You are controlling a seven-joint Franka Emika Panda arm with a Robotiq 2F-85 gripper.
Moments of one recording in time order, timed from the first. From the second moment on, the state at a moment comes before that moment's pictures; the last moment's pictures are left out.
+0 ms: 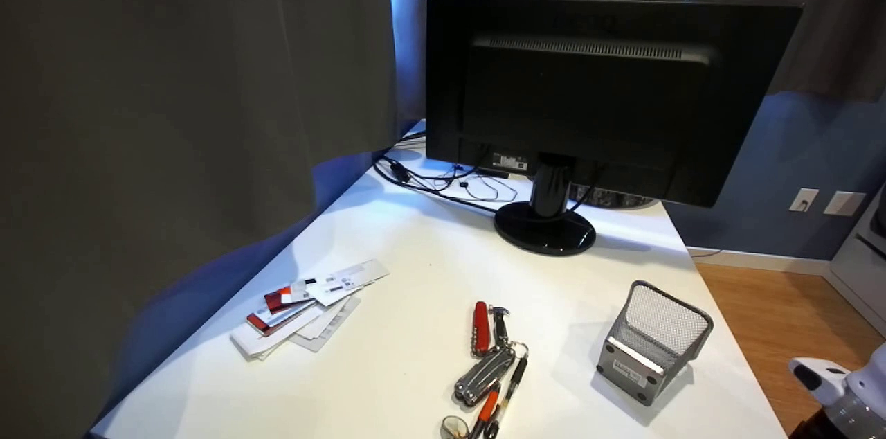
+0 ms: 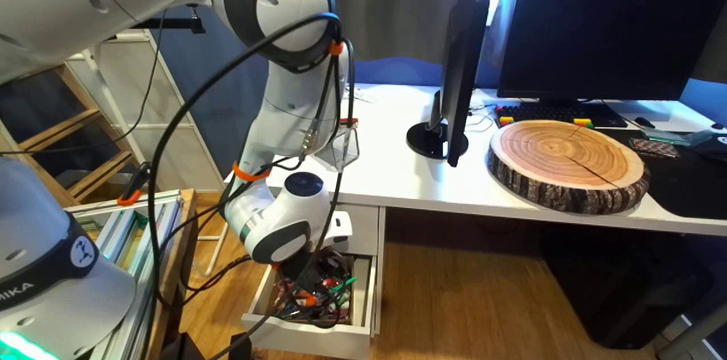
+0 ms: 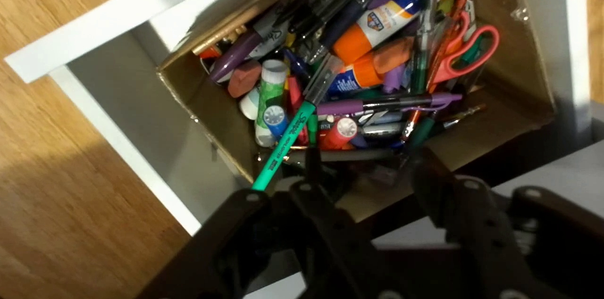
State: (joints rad) arm 0.24 1.21 0.07 -2.27 -0.22 3.57 -0.27
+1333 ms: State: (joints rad) arm 0.13 1.49 0.14 -1.92 -0.19 3.56 -0.08
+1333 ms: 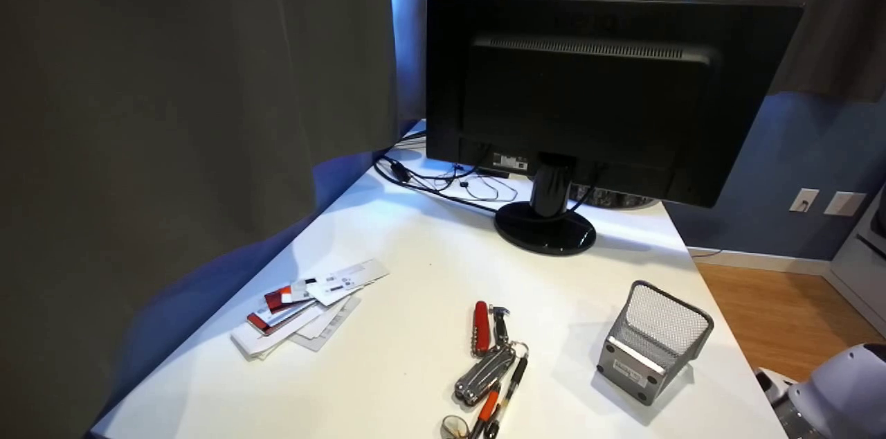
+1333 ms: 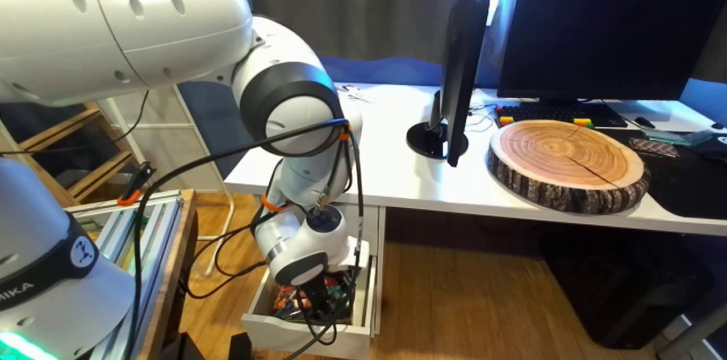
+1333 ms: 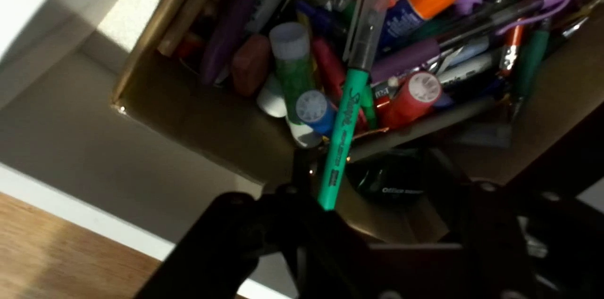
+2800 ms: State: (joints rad) arm 0.13 1.49 0.14 -1.89 -0.14 3.48 -0.03
